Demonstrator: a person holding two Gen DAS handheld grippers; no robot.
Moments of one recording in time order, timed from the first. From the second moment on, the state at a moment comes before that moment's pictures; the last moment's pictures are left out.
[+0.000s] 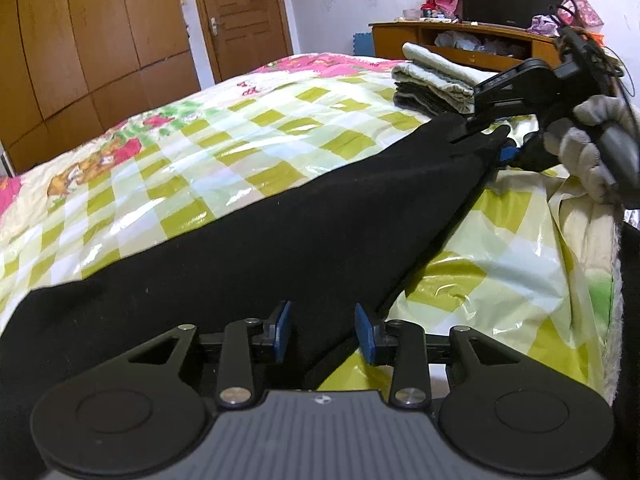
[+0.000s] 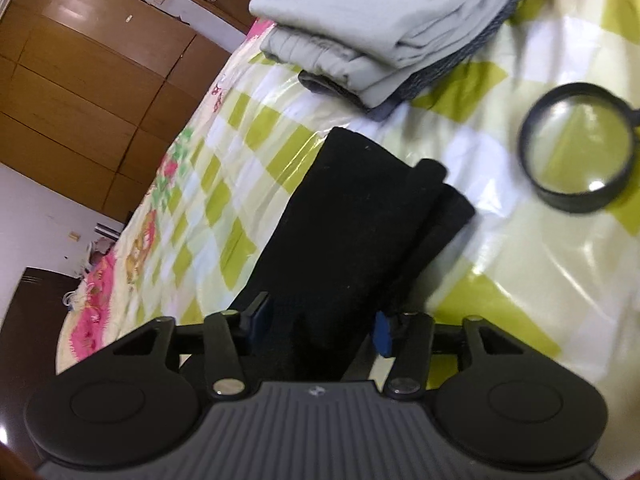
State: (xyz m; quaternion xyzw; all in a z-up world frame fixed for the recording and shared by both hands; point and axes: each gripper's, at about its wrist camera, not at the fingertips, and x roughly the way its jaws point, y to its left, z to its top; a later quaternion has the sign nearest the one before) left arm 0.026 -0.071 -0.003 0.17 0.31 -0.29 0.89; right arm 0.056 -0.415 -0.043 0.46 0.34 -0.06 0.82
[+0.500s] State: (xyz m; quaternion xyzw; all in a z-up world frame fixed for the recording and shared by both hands) left arm 0.024 -0.074 -0.011 0.16 0.34 -0.30 0.88; right arm 0.035 -0.438 -0.028 0.43 0.33 -0.10 0.83
